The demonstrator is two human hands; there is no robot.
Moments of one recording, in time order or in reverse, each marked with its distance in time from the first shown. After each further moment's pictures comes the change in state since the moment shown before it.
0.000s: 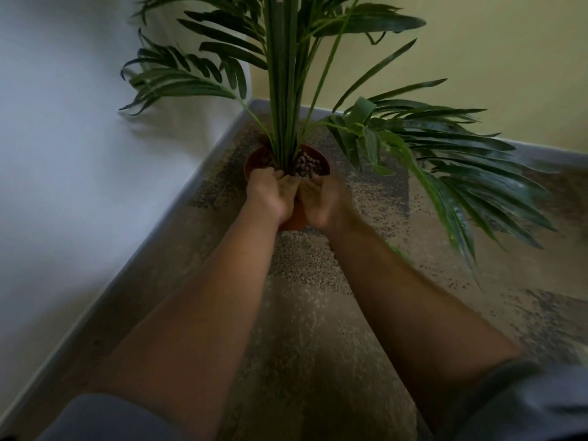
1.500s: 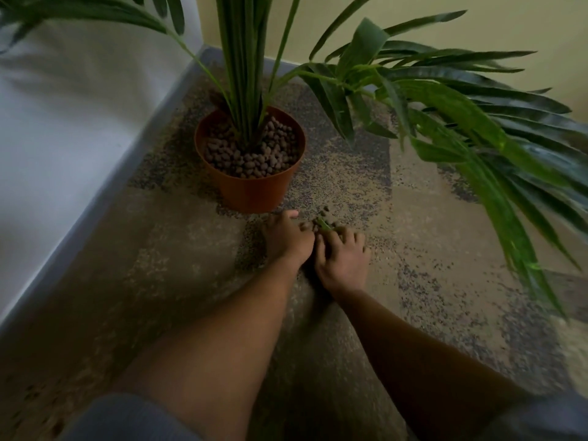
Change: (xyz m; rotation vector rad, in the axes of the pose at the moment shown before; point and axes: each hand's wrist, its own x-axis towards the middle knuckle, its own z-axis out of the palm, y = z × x) left_hand 0.085 -0.124 -0.100 1.641 0.172 0.378; right_hand 0.036 0.060 -0.195 -1.982 0.436 -0.747
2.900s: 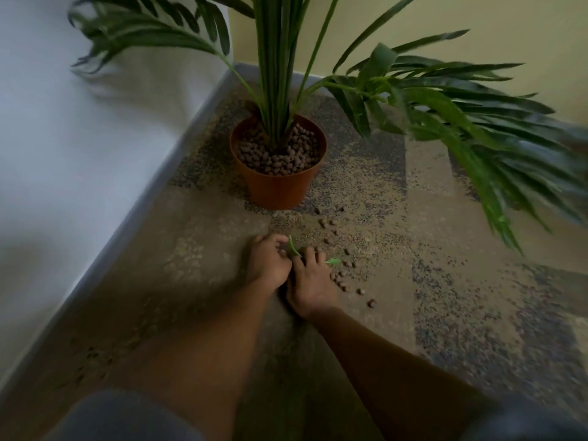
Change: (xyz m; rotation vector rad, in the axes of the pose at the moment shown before) left_hand -0.024 -0.082 -0.057 0.112 0.011 0.115; right_hand -0.071 -0.064 0.013 0.100 -0.235 -0.347
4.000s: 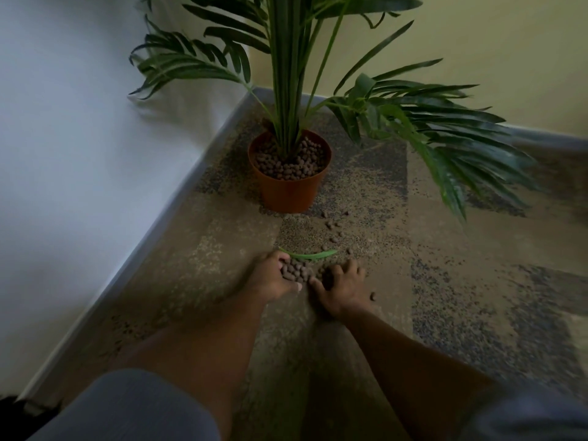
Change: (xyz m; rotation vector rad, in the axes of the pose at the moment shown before) left_hand -0.053 -0.015 -0.035 0.035 -0.259 -0.017; right_hand -0.039 0.031 -0.029 0.010 -0.163 0.345
